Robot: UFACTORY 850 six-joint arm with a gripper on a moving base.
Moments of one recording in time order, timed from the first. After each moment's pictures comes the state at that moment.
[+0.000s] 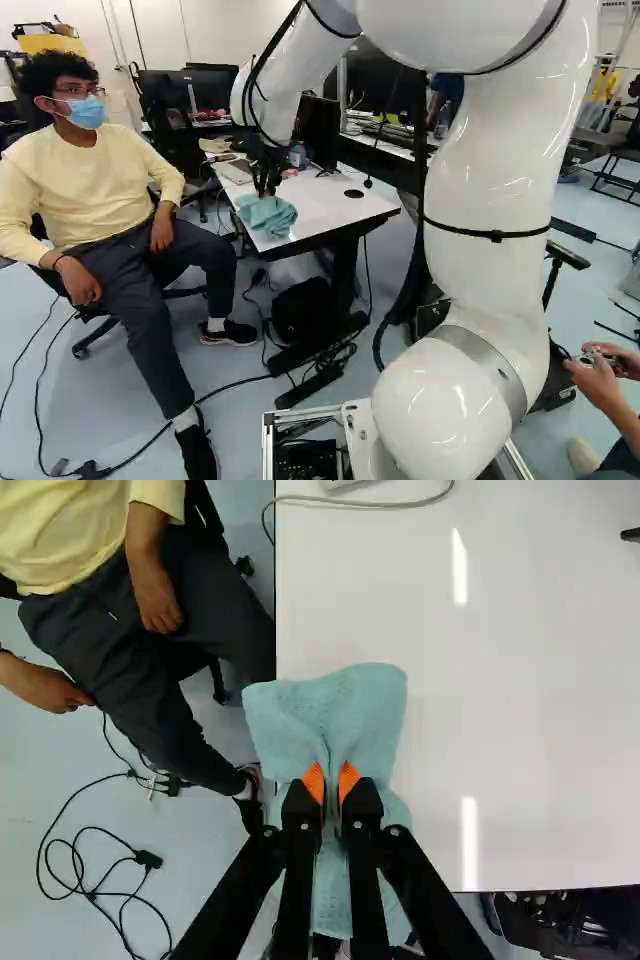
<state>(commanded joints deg) 23.4 -15.1 -69.1 4.2 -29.7 0.0</state>
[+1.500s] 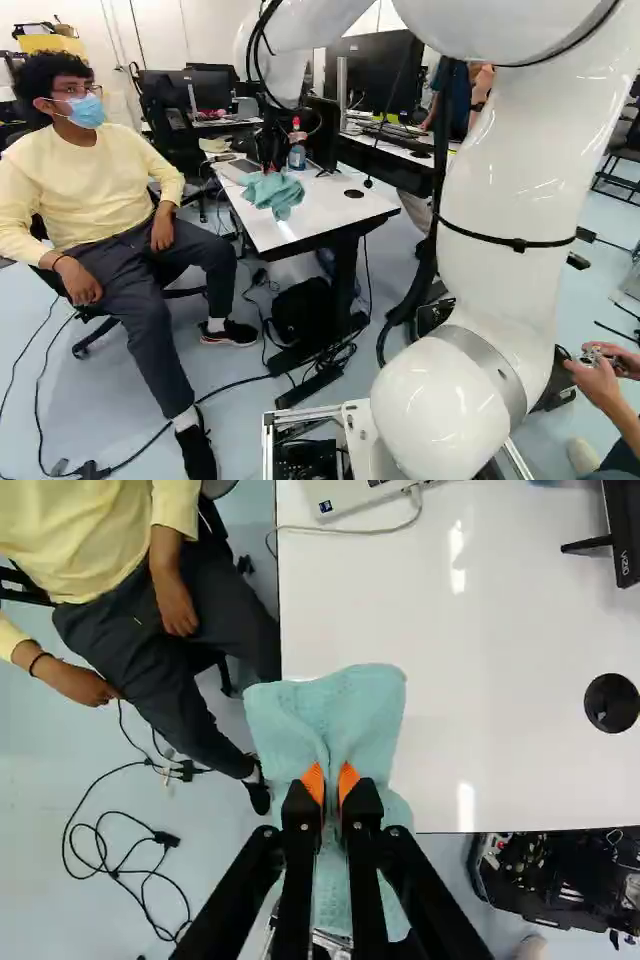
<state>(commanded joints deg) 21.7 -10.6 -75.9 4.2 -44.0 0.0</state>
